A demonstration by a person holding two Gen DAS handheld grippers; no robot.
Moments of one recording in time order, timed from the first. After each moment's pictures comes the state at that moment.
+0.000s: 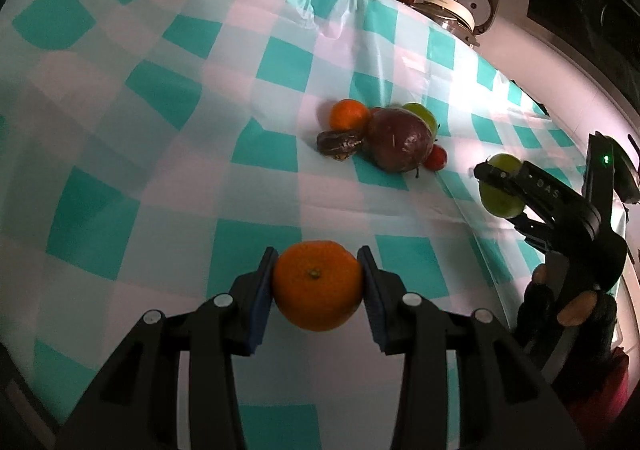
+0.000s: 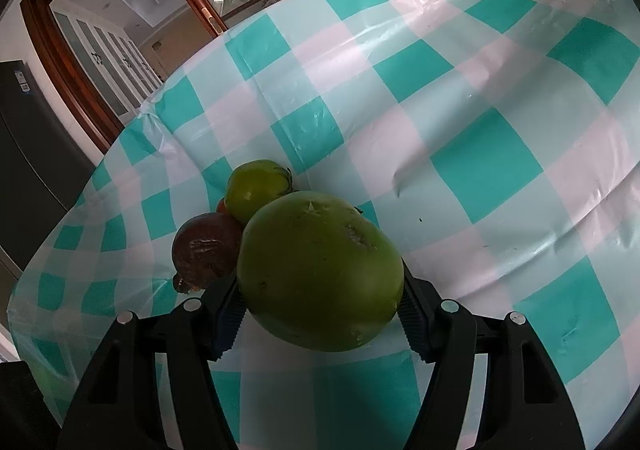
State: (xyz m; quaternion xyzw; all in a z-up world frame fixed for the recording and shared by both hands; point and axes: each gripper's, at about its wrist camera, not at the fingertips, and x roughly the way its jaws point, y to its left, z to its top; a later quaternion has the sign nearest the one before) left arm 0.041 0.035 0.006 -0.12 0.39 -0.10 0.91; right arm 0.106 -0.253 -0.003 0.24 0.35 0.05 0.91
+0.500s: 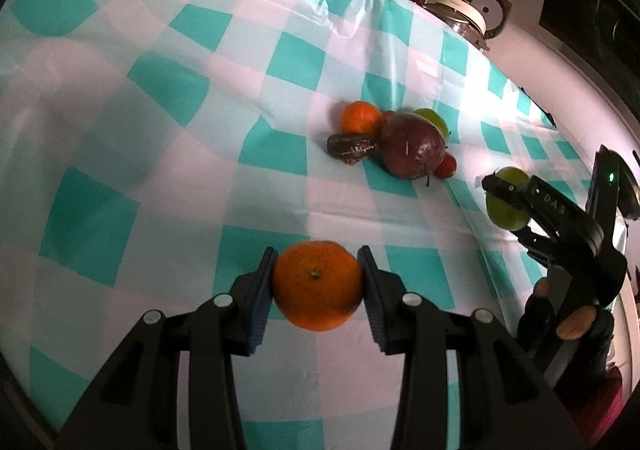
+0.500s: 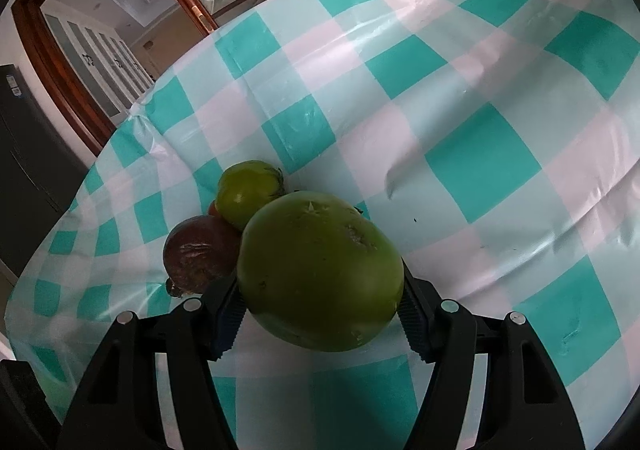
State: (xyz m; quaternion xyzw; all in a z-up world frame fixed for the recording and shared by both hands) left arm 0.051 0.042 0.006 -0.14 0.40 -0.09 0.90; right arm 0.111 -0.253 -0.002 0.24 0.36 0.04 0.90
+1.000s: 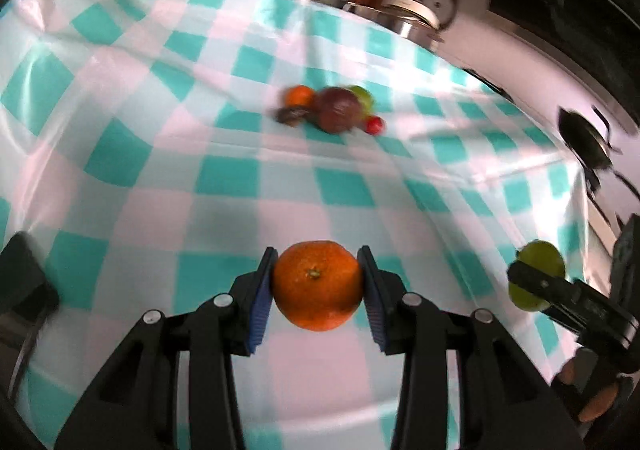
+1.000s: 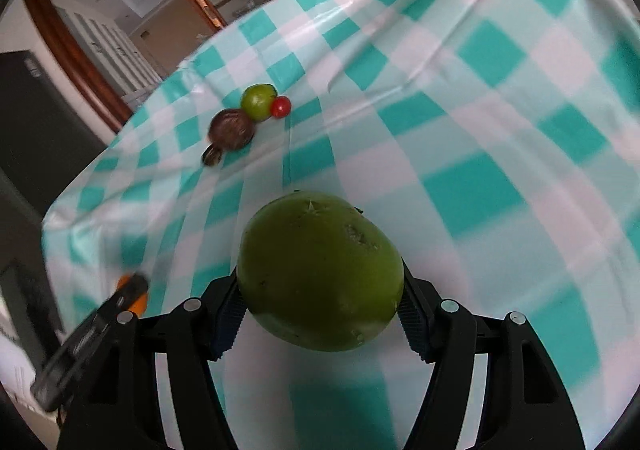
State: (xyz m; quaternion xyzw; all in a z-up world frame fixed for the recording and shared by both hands) left arm -0.078 0.002 0.025 -0.09 0.37 -0.13 0.92; right arm -0.119 -0.268 0.009 0.24 0.38 0.04 0.89
